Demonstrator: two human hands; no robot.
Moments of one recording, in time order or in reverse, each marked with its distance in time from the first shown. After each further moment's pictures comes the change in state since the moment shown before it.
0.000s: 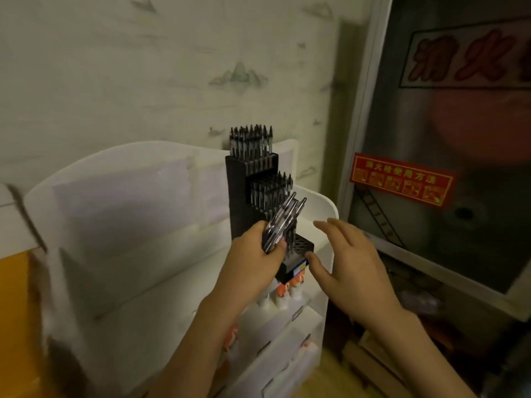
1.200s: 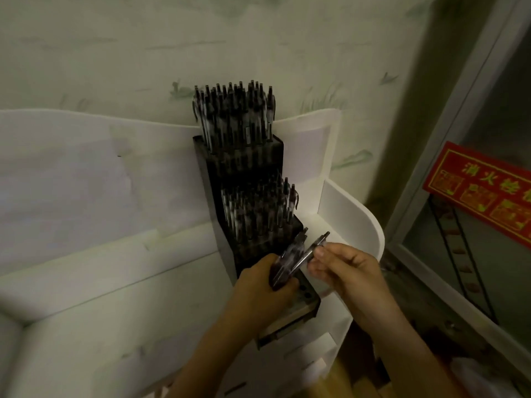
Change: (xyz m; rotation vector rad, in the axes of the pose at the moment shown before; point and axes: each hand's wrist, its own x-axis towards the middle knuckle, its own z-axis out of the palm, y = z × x) left_hand 0.180 -0.109 0.170 0.058 -0.049 -0.387; right_hand 0.205 0.166 0.172 1.480 -0.462 0.622
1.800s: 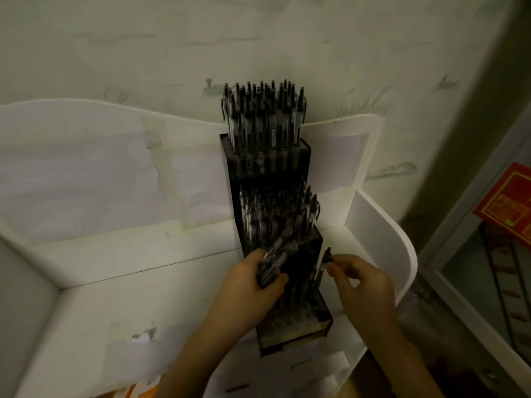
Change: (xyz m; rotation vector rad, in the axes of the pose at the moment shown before) left_hand 0.000 0.003 -0.020 0.022 0.231 -0.069; right_hand 0.047 0.039 -0.020 -0.752 0.042 -0.552
